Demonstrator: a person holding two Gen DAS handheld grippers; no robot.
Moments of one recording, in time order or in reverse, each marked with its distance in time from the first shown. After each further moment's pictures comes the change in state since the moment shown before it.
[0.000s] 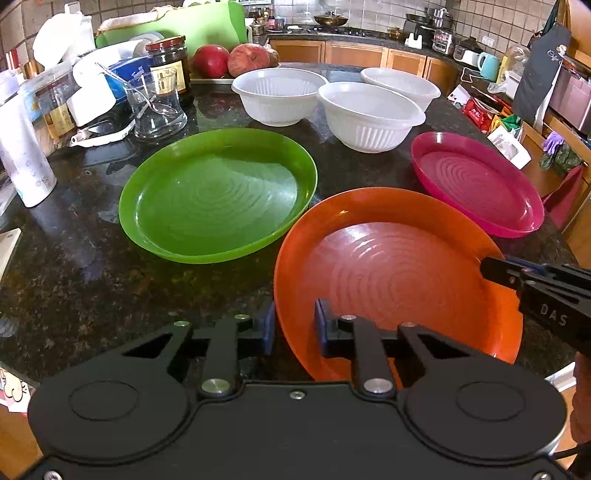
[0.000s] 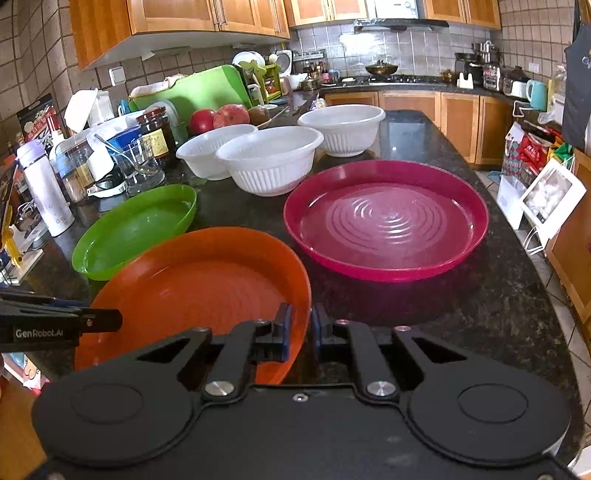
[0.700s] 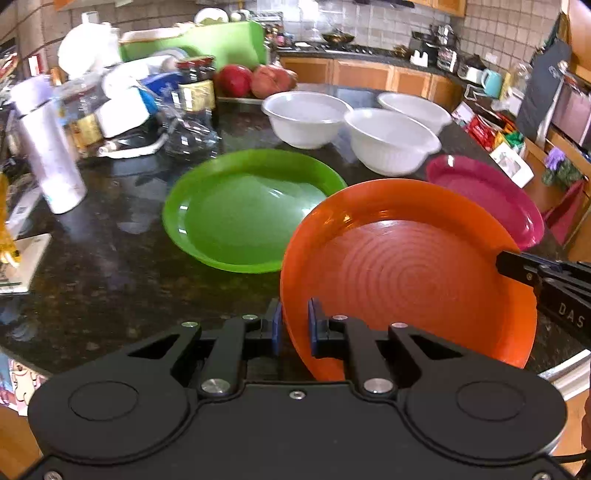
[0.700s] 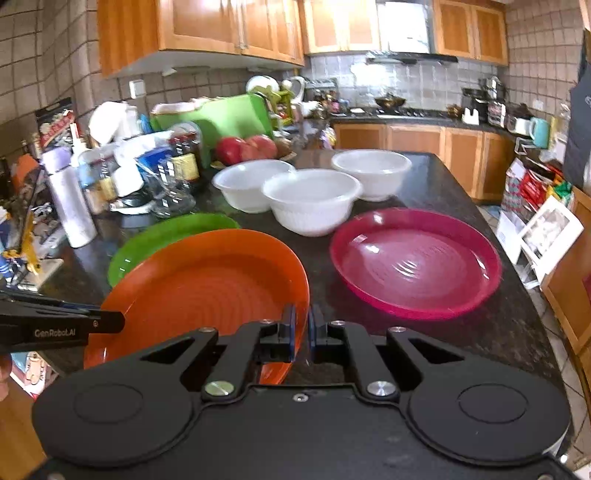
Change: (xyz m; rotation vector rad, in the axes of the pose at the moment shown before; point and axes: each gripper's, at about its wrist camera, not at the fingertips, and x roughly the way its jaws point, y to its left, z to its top) left arm -0.031 0.033 -0.003 -0.022 -0.065 0.020; right arm -0.029 0.056 0.014 -0.072 -0.094 -0.001
